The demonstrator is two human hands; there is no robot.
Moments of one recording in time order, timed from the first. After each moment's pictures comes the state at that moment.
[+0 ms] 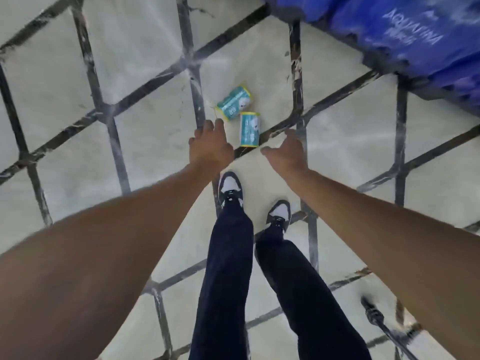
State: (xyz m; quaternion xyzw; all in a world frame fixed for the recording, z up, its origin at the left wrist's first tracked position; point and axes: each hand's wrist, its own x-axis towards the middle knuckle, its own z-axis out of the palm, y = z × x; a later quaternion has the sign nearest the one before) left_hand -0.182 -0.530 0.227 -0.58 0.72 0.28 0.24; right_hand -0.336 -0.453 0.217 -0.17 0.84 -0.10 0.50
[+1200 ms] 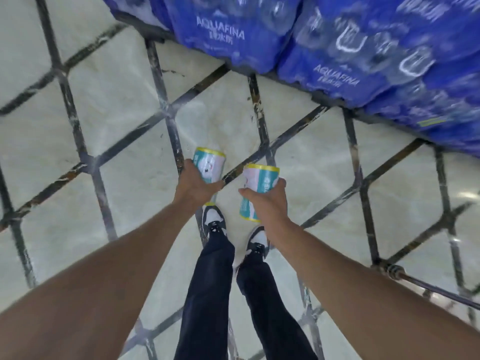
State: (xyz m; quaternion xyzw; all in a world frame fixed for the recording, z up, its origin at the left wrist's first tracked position) left_hand -0.204 -0.521 0.277 -0.66 0.57 0.47 0.10; right_hand -0.341 -0.402 0.294 0.02 0.82 -0.29 0.48
